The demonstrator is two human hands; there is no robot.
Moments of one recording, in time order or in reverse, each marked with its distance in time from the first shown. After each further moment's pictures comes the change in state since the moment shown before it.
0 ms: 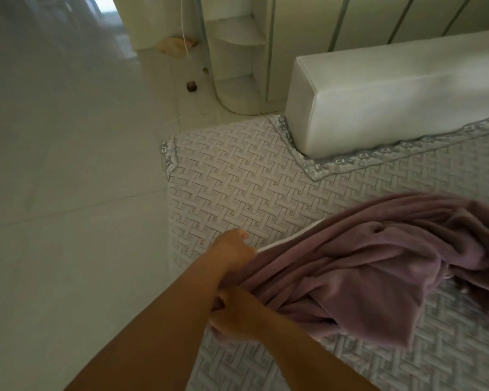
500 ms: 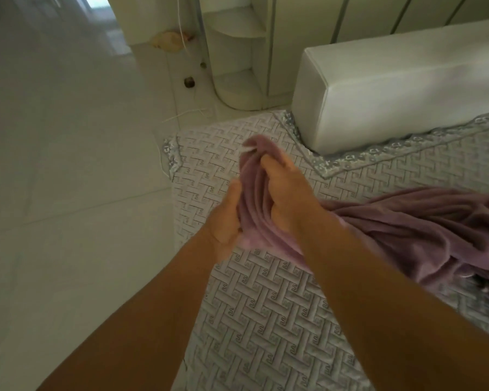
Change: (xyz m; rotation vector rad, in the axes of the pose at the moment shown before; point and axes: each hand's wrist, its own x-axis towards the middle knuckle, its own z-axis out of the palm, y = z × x) left_hand -0.002 0.005 -0.051 -0.982 -0.115 0.429; right_hand 0.032 -0.089 -0.123 0.882 0.620 -0.306
